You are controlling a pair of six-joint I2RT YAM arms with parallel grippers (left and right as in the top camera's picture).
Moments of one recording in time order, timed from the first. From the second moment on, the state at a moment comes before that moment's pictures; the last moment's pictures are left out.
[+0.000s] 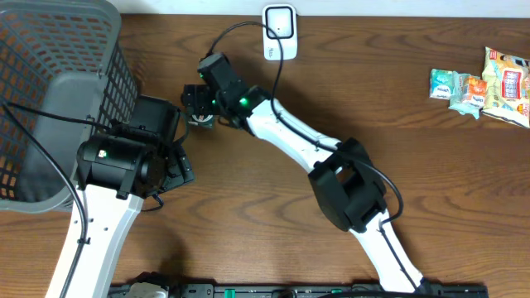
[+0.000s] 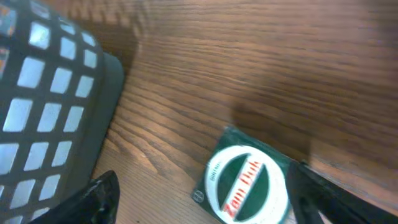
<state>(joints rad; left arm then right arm) -0.24 1.24 1.33 -1.49 -0.26 -0.62 0.77 2.41 1.99 -0.32 -0.11 0.61</state>
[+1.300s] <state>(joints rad) -0.24 1.24 1.33 -1.49 -0.26 -0.62 0.83 2.48 2.01 -0.46 0.22 0.33</state>
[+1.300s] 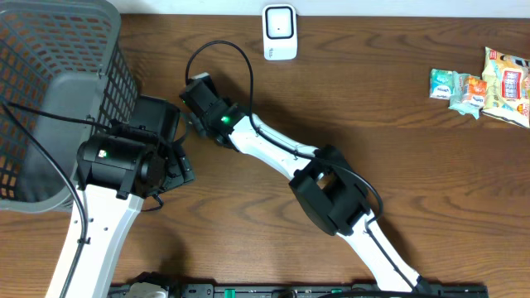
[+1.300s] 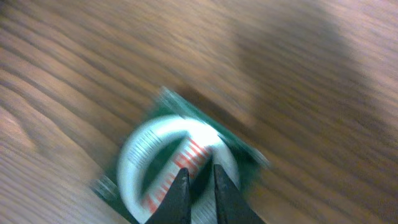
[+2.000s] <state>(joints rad) -0.24 1.24 1.33 -1.49 -0.26 -0.62 0.83 2.36 2.00 -0.48 0.33 0.32</state>
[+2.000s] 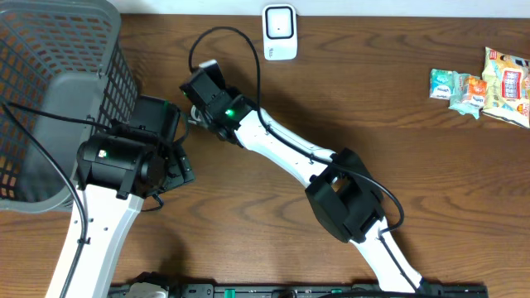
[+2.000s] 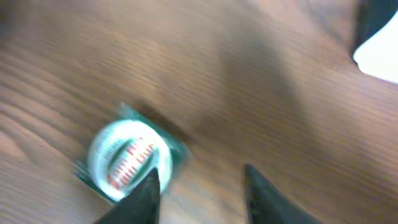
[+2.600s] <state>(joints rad) -0.24 1.24 1.33 -1.49 -0.26 -0.62 0.83 2.51 2.00 0.01 0.21 0.17</state>
